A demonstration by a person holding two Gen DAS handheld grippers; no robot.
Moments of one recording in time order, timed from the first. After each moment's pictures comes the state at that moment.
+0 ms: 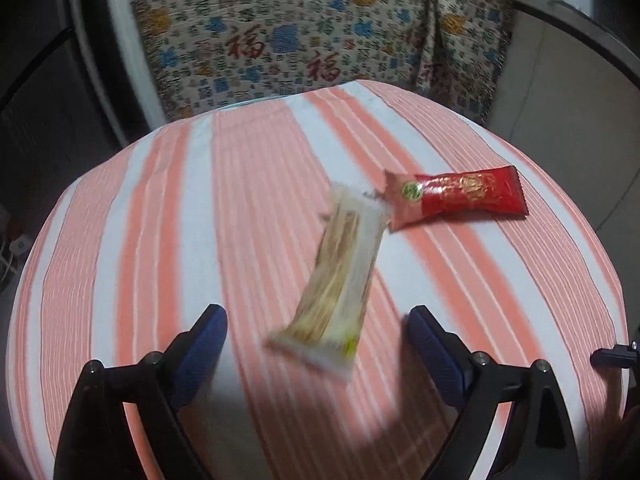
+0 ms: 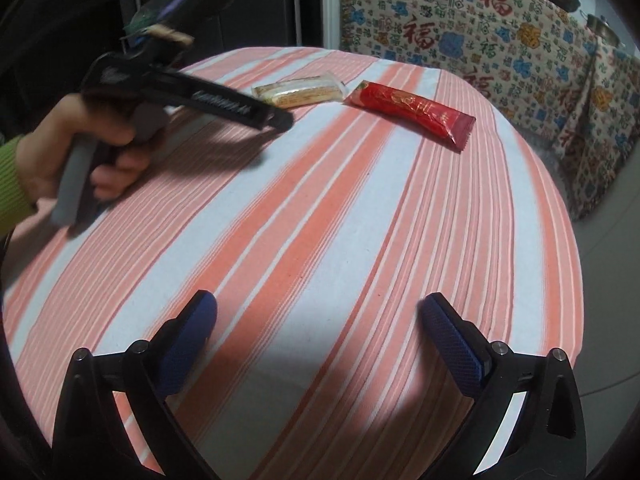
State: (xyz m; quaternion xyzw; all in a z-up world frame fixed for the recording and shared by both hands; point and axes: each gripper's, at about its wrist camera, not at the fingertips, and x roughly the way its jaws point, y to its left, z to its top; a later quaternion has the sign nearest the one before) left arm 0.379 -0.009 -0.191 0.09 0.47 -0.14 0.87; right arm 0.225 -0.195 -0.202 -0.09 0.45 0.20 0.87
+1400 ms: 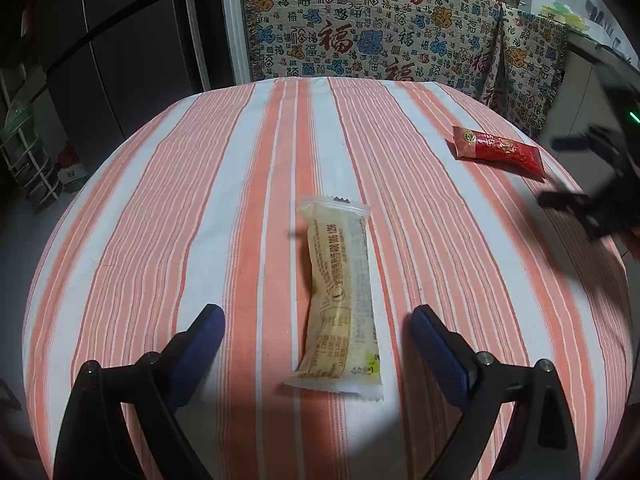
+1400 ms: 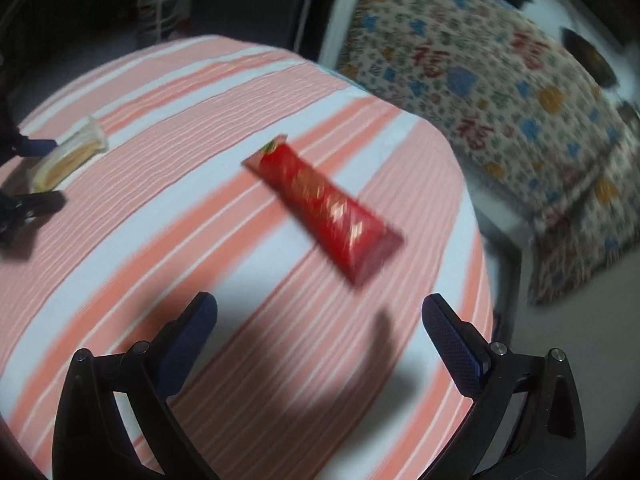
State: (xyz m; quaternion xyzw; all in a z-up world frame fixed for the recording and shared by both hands) left arm 0.263 0.062 -0.186 0.02 0.46 -0.01 0.89; right arm 0.382 -0.200 -0.181 -0.26 0.44 0.21 0.83
